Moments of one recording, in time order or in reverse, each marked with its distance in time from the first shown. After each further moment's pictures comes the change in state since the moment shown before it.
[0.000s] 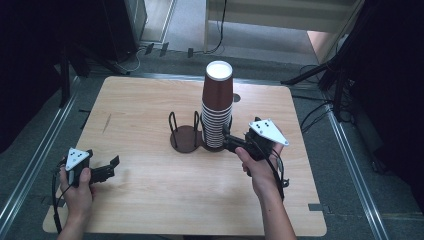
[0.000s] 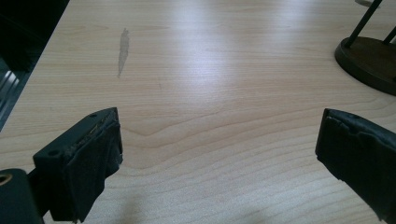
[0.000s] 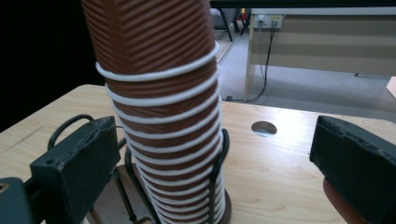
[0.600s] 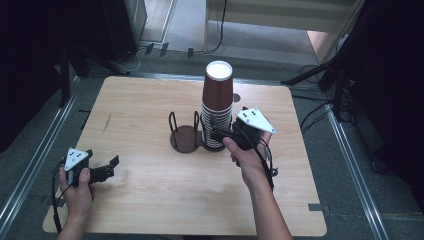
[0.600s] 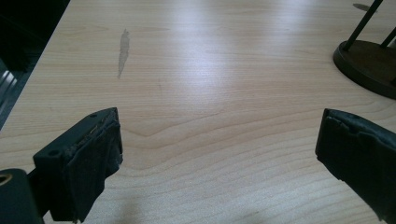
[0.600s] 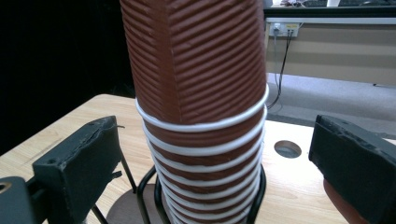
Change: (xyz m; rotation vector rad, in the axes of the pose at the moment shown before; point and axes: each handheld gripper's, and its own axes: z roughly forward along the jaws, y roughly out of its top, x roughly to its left) left arm 0.001 0.000 0.000 -0.005 -0.005 -0.009; right arm 0.022 0.020 0.021 -0.018 0.046 -0.010
